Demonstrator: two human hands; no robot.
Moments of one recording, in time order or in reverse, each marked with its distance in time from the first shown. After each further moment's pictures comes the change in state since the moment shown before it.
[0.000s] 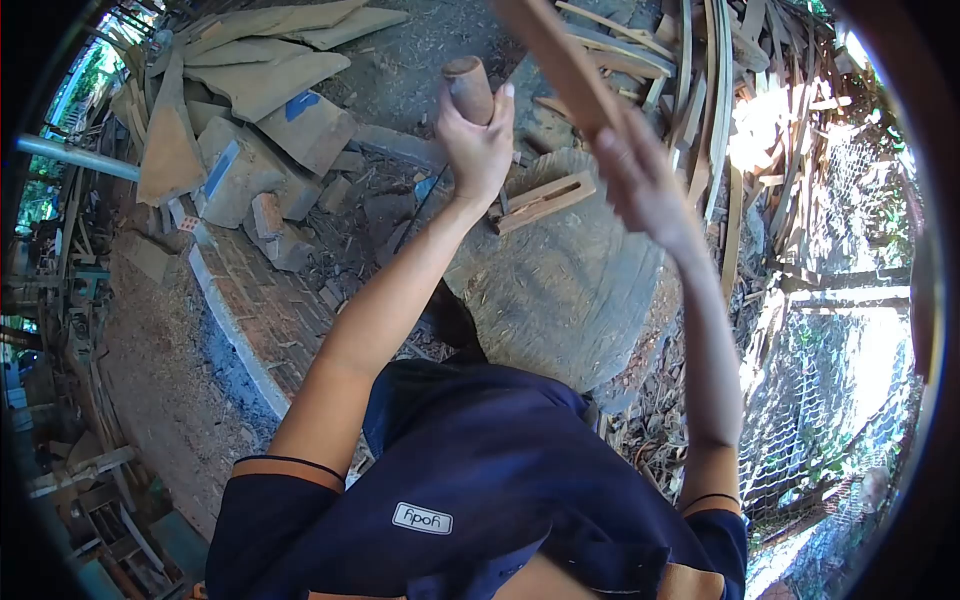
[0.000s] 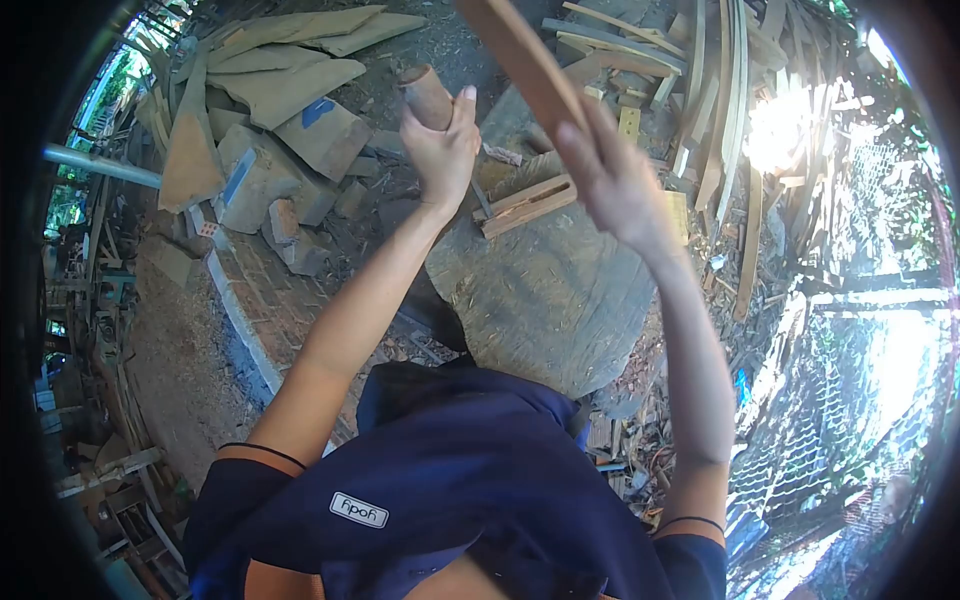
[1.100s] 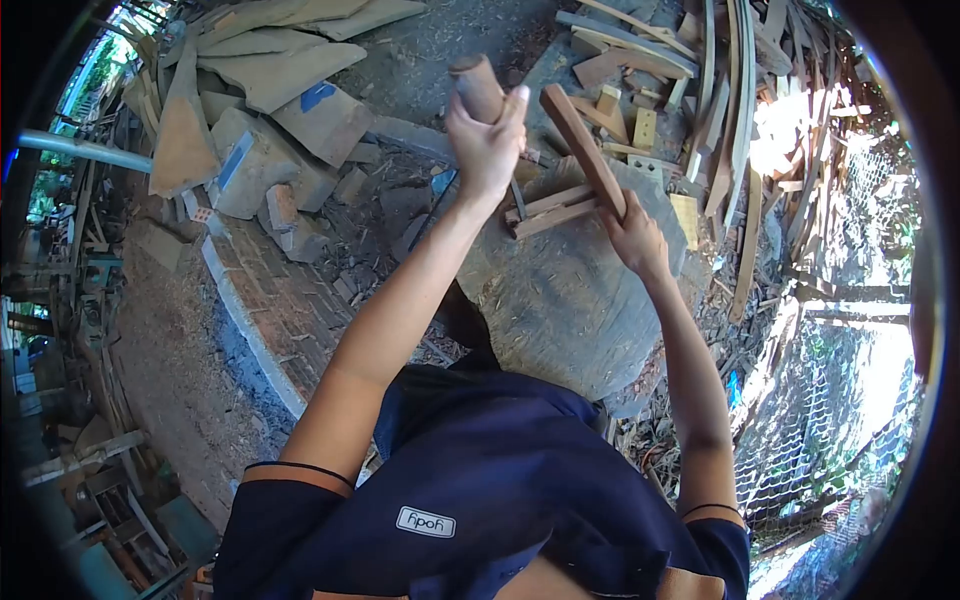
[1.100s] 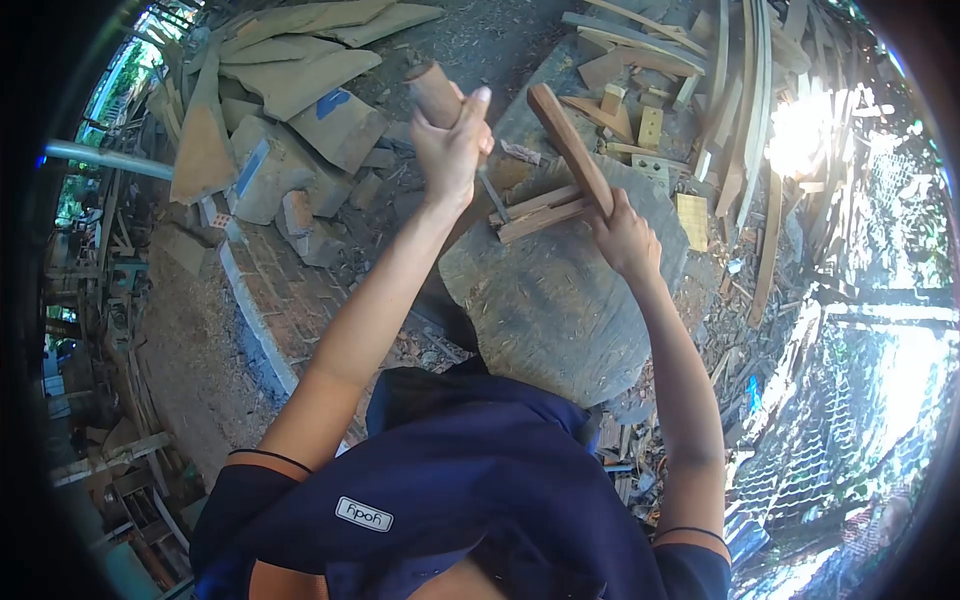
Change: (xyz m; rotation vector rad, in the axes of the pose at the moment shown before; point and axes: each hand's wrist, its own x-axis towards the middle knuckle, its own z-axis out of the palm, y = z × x) left_hand 0.006 0.015 -0.005 -0.286 -0.125 -0.182; right_hand 0.008 0.136 0.050 -0.526 0.038 0.238
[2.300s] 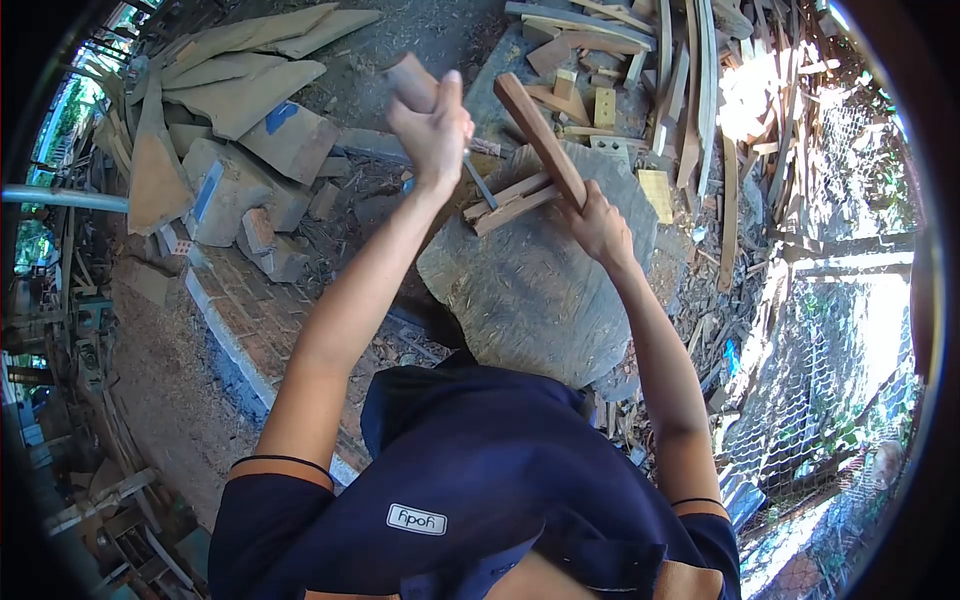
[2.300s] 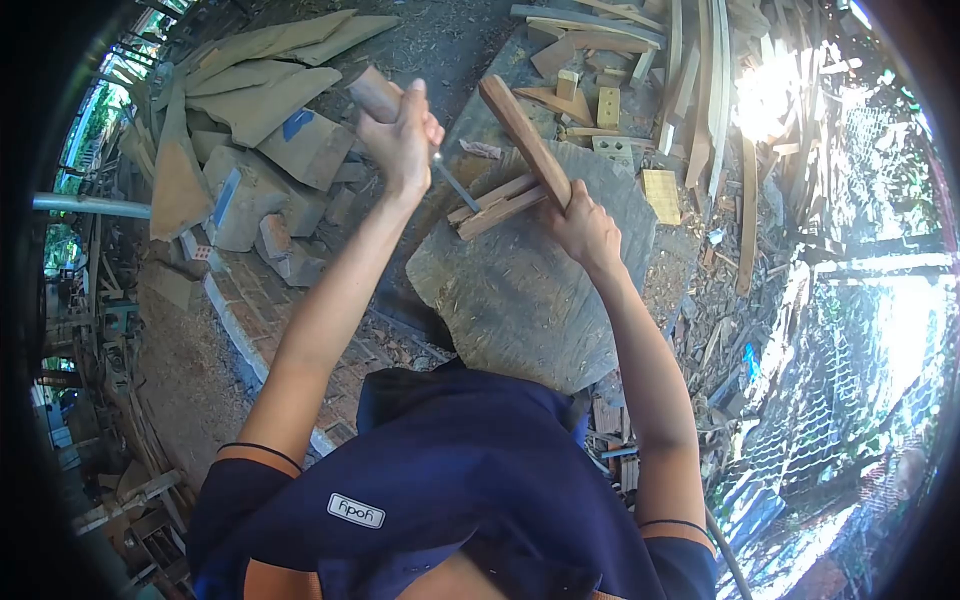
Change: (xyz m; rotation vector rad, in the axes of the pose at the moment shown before) left_hand 0.011 -0.007 0.009 -0.043 0.082 -0.090; right_hand -0.010 -0.003 0.004 0.048 -0.011 0.142
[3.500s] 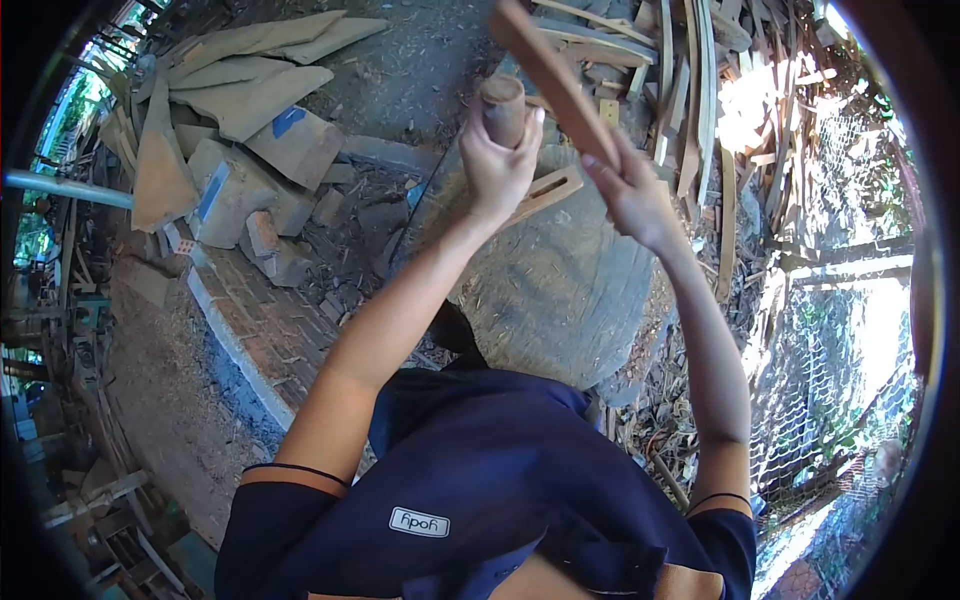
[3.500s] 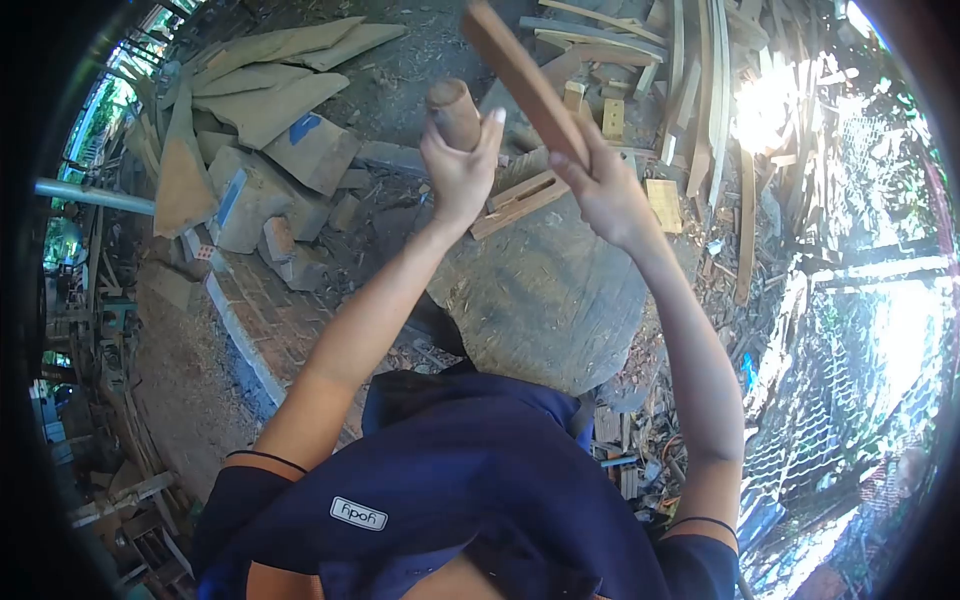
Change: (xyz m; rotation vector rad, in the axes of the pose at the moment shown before) left_hand -0.036 -0.007 0.013 0.402 -0.163 0.401; right_hand -0.028 -0.064 -0.096 0.369 -0.068 -0.181
